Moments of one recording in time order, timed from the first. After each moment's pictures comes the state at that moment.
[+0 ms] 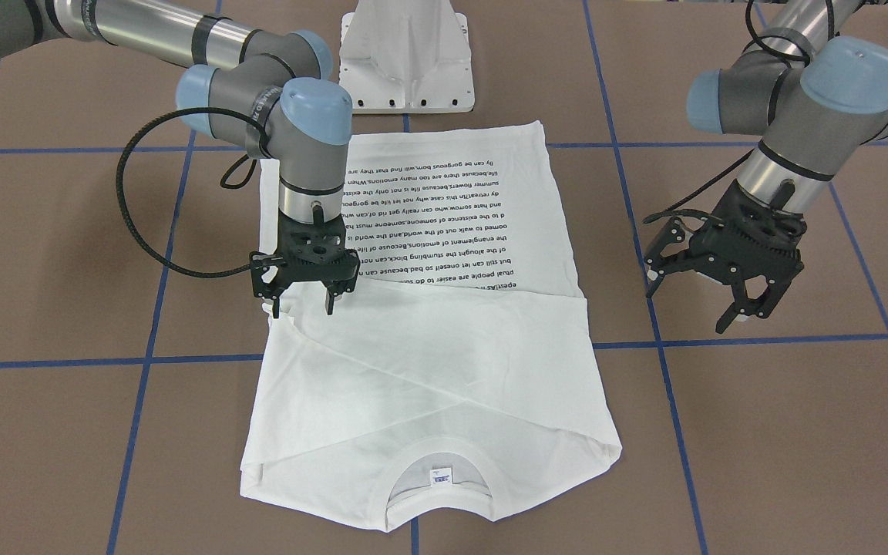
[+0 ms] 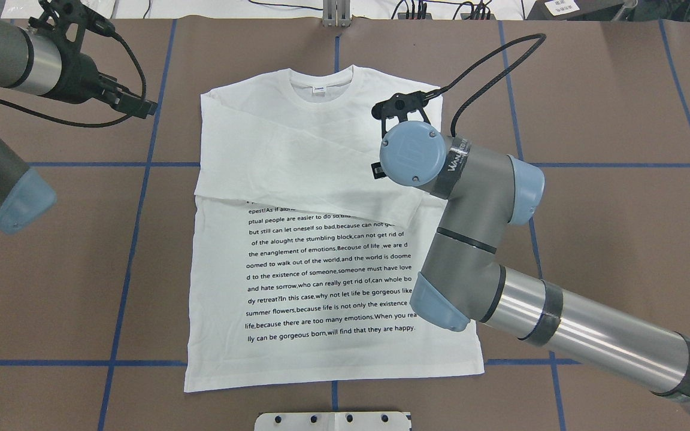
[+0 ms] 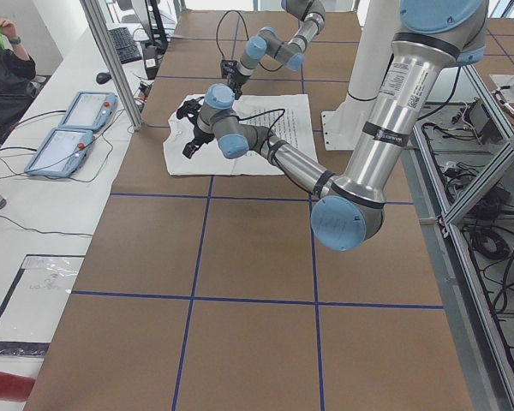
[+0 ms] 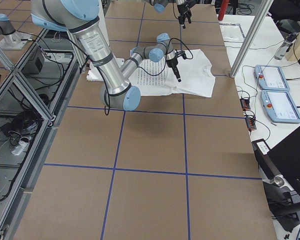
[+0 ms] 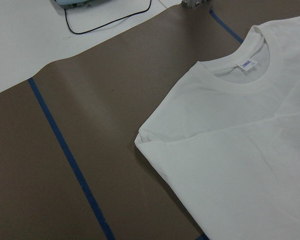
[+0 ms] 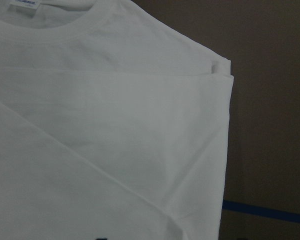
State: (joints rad) left arm -0.97 -1.93 -1.72 -2.11 -2.01 -0.48; right arm 0.55 -0.90 1.64 -1.59 1.48 0.97
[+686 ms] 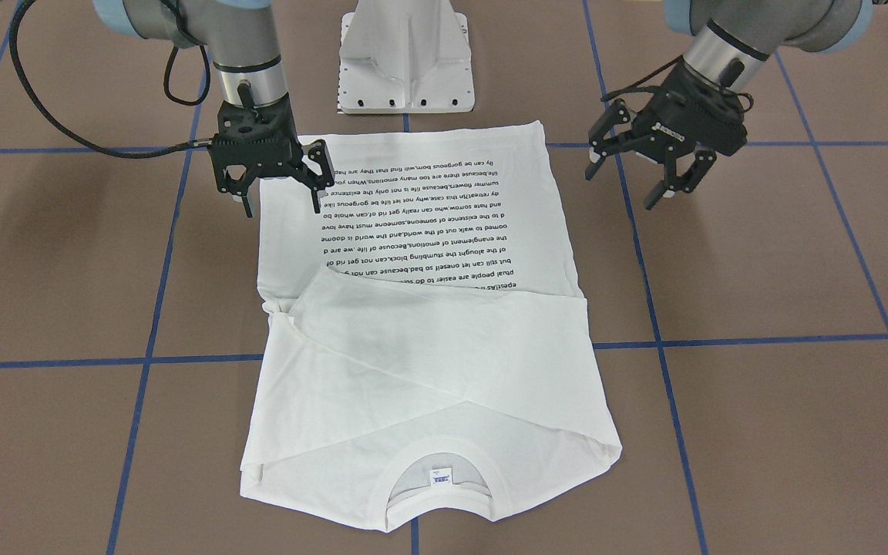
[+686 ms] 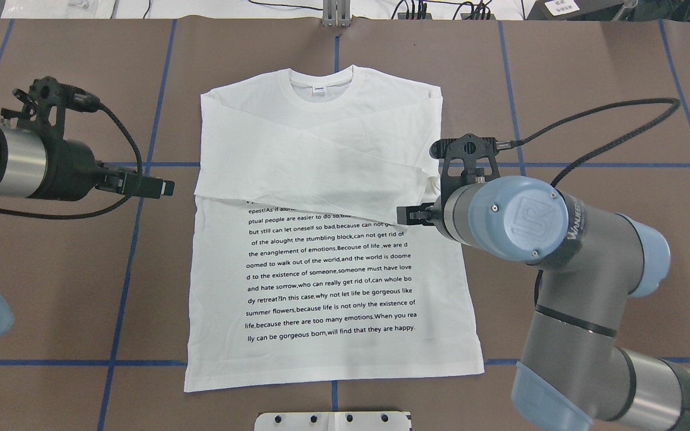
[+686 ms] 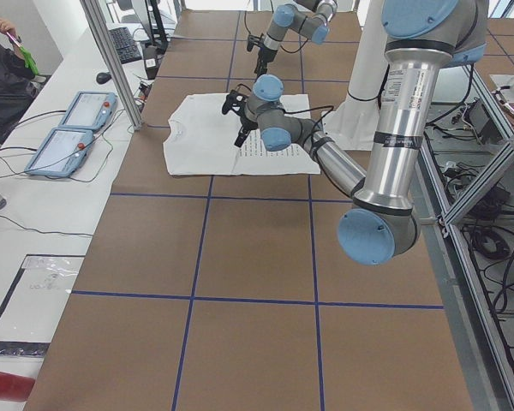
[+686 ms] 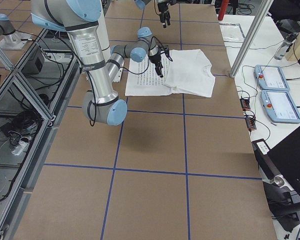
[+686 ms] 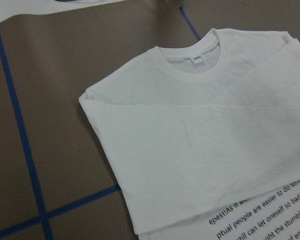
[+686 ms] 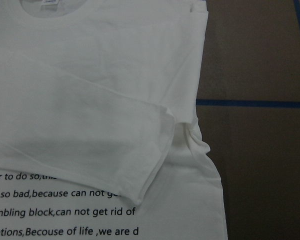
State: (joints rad) left arm -0.71 -1.68 -2.13 -2.11 -1.94 -0.99; right arm 0.43 -1.20 2.09 -1.59 1.50 1.25
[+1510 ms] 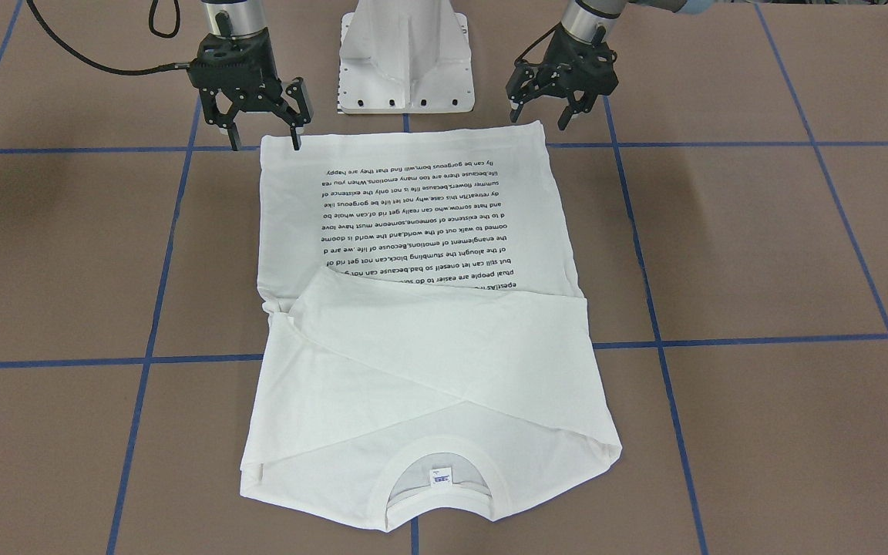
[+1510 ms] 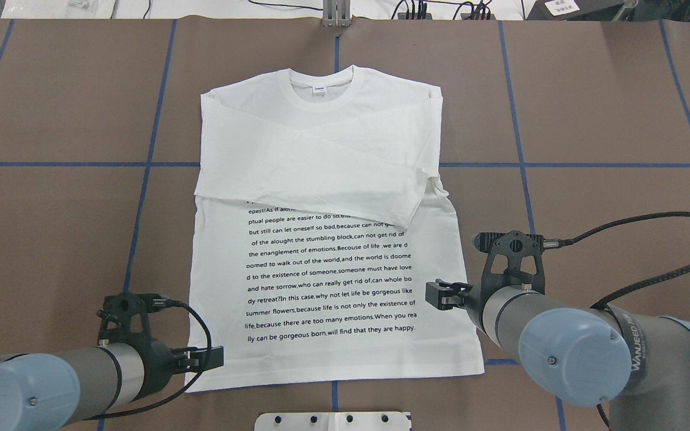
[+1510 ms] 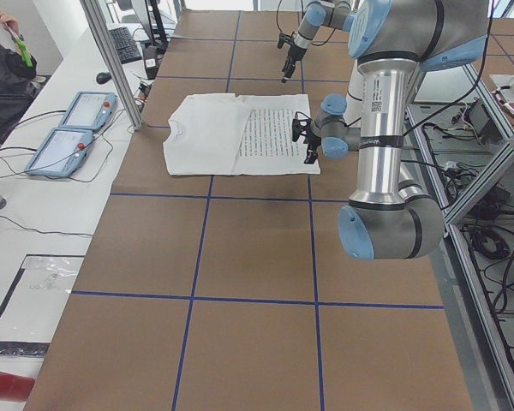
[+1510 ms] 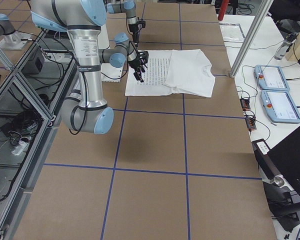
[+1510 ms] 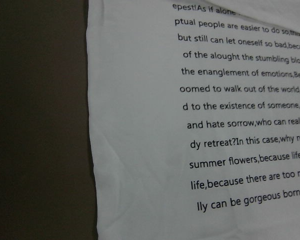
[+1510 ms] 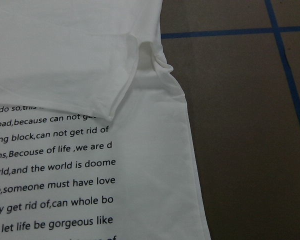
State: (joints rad) left arm -0.12 -1.59 -2.13 -2.01 -1.48 -1.53; right arm 0.21 -1.39 2.25 -1.59 1.33 1.46
